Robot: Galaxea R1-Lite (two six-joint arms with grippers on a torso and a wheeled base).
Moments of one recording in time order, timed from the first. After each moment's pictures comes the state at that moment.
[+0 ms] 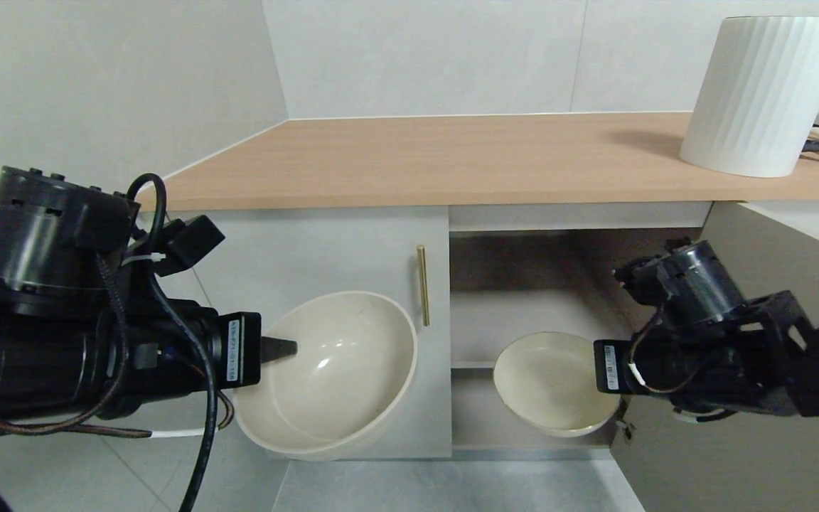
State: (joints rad) left arm -0.46 1.41 -0.95 0.20 -0.07 -0.42; right arm 0.57 1.71 -0.94 0.02 -0.30 0.46
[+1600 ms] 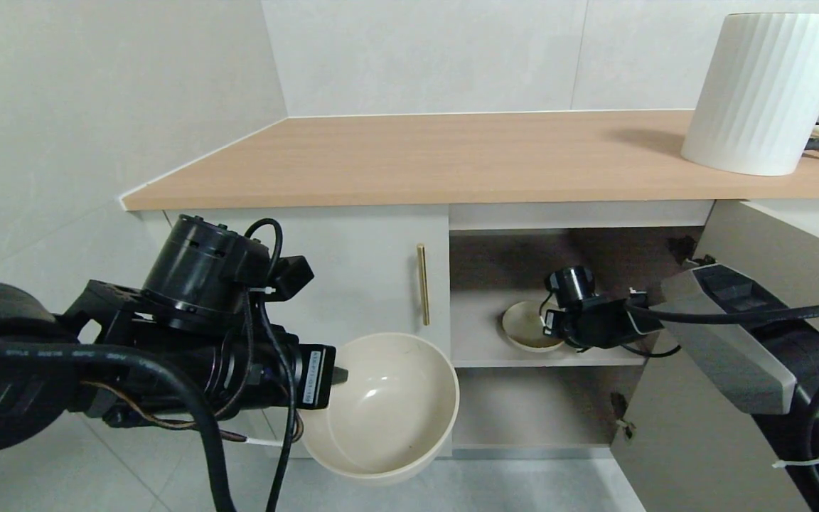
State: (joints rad) left arm -0.53 1.60 -0.95 0.14 -0.07 -0.34; right arm 0.29 2.64 -1.80 -0.11 -0.43 0.42
